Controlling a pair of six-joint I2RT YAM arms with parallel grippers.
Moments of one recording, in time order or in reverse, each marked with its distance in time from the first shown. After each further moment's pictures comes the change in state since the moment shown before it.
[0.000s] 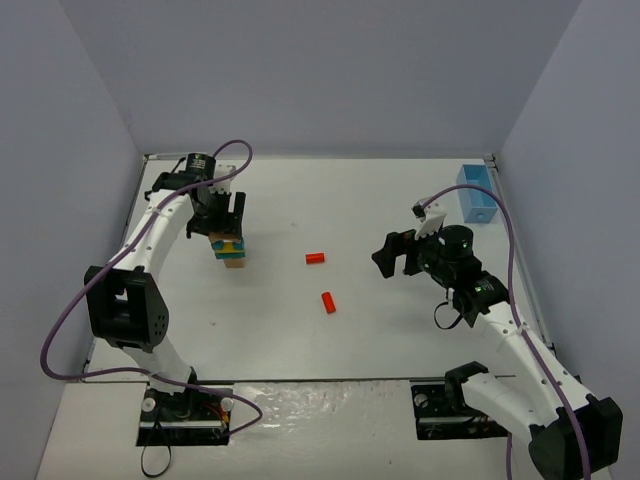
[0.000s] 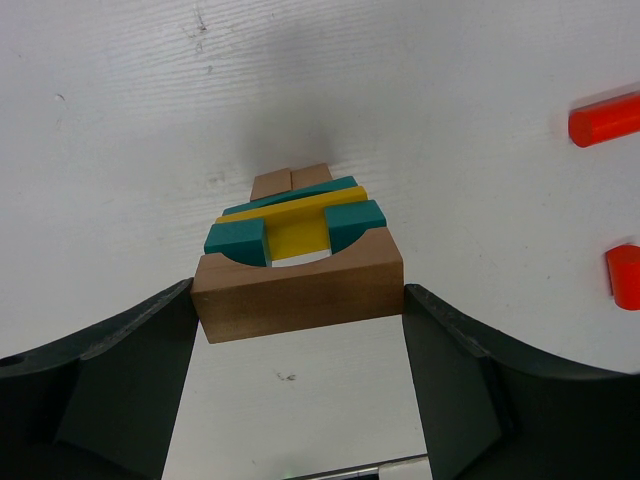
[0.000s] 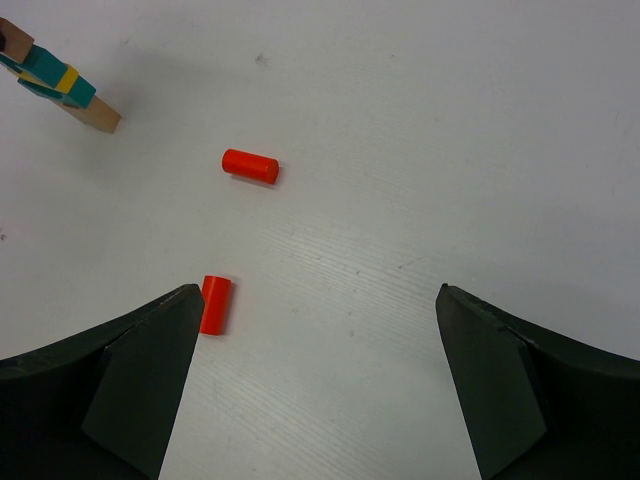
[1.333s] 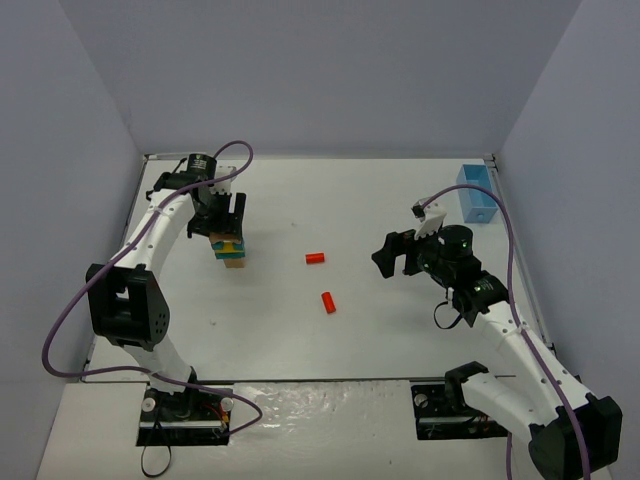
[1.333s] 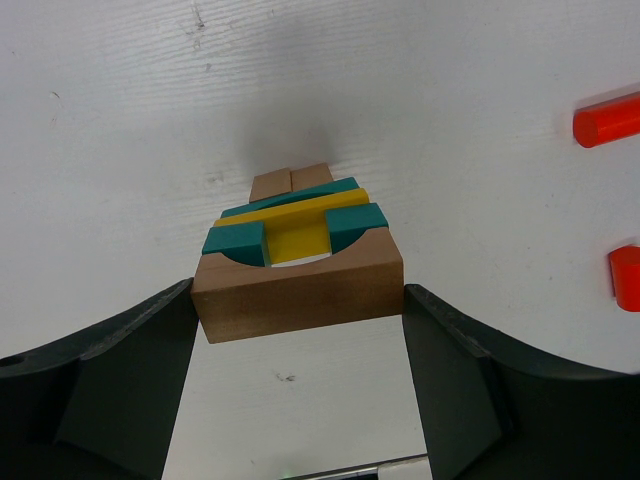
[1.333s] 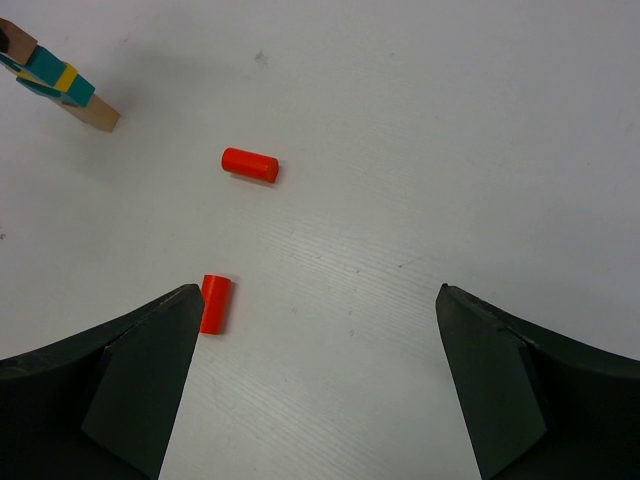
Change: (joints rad) left arm 0.000 0.012 0.000 0.000 0.000 -0.003; right arm 0.000 0.004 0.000 0.000 -0.001 0.000
